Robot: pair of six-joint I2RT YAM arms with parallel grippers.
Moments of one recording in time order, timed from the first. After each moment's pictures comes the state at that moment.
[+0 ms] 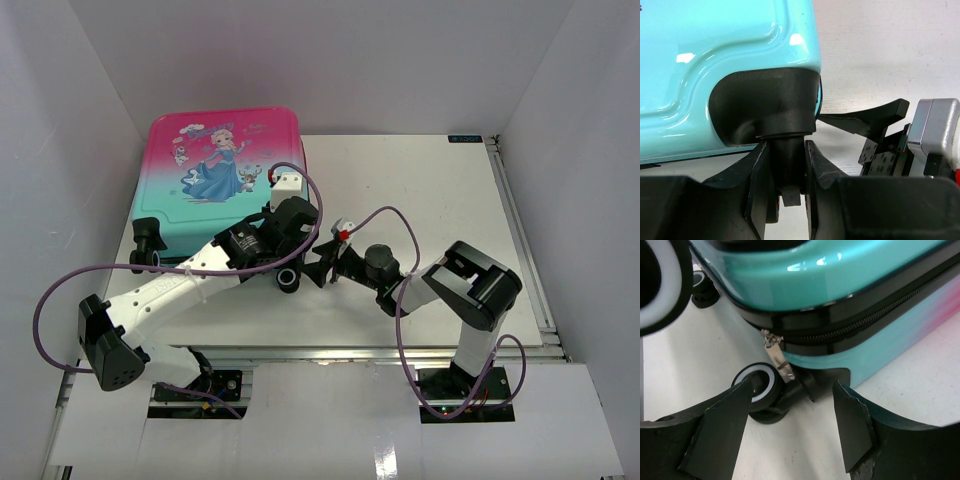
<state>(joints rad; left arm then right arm) -0.92 1.34 1.29 -0.71 -0.65 -0.58 0.83 1.81 0.54 1.23 -0.28 0.17</state>
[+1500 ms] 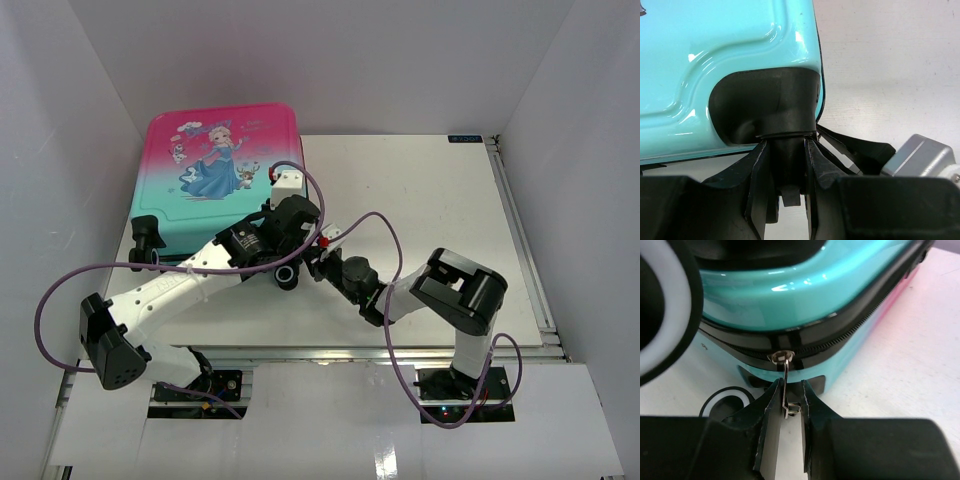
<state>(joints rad) -0.92 1.35 1.29 -0.69 -0.68 -0.55 1.00 1.84 0.62 1.20 0.24 0.04</state>
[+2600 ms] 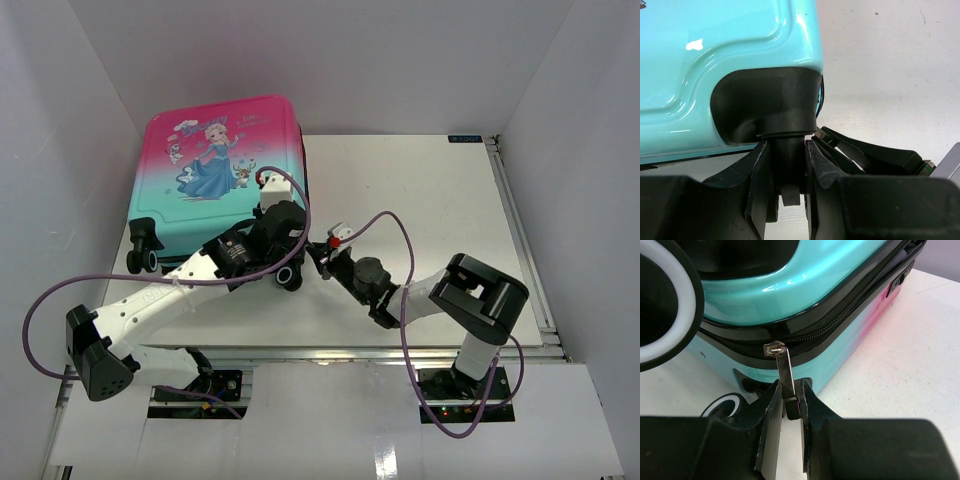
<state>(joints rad) -0.92 1.26 1.22 -0.62 -0.69 -0.58 0.99 1.73 0.55 1.21 0.25 0.01</state>
